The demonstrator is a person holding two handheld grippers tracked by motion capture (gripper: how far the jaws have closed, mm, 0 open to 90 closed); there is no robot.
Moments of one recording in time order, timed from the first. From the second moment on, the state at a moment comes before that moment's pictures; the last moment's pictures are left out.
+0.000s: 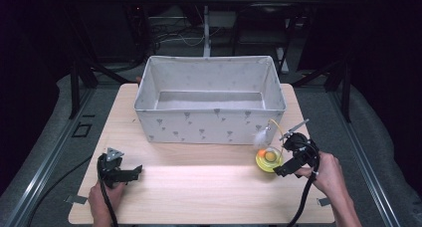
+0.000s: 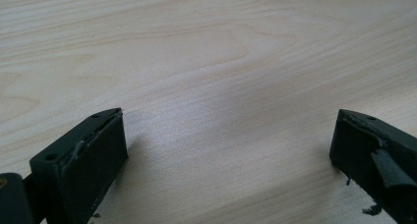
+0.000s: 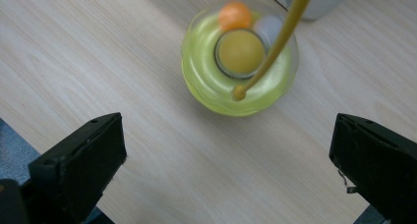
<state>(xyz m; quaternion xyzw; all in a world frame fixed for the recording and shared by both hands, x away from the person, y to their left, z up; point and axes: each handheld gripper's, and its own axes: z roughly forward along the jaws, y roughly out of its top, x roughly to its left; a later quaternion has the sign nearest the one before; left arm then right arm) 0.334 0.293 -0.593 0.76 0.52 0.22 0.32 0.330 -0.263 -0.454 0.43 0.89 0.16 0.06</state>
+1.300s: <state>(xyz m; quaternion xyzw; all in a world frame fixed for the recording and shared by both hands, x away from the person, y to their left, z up) 0.334 0.293 -0.593 0.76 0.52 0.22 0.32 0.362 -0.238 -0.422 0.38 0.91 0.12 0.09</state>
